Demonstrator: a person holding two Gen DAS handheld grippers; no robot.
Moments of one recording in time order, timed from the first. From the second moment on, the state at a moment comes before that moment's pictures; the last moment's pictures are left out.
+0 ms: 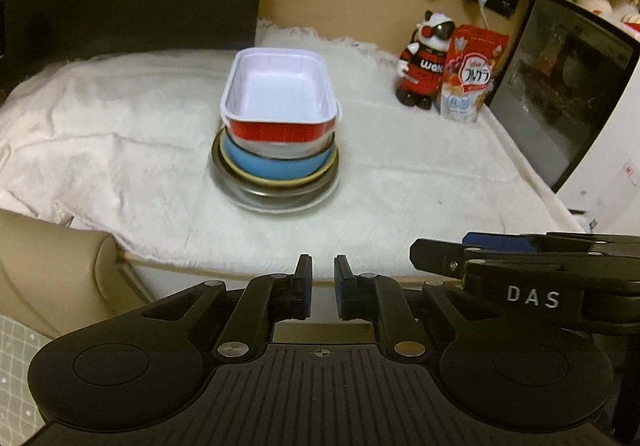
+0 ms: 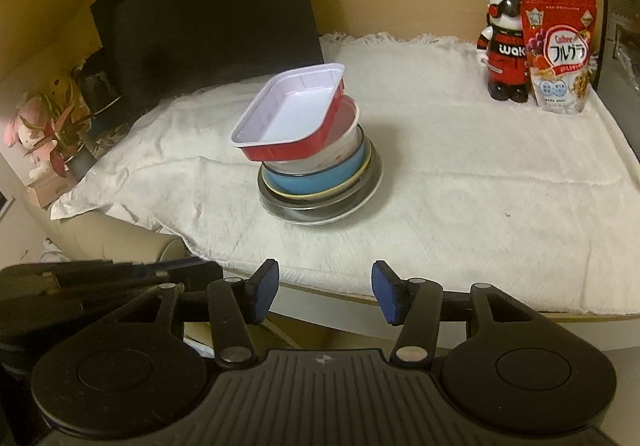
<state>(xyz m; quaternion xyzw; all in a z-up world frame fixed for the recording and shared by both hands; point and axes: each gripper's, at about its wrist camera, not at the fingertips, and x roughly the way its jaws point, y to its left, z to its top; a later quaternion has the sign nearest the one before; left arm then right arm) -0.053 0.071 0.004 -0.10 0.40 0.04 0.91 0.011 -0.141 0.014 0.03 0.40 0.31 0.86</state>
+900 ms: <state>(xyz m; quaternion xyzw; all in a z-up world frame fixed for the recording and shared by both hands) -0.070 0.074 0.012 -0.08 0.40 0.06 0.91 -0.002 -0.123 0.005 0.02 0.42 0.32 0.85</state>
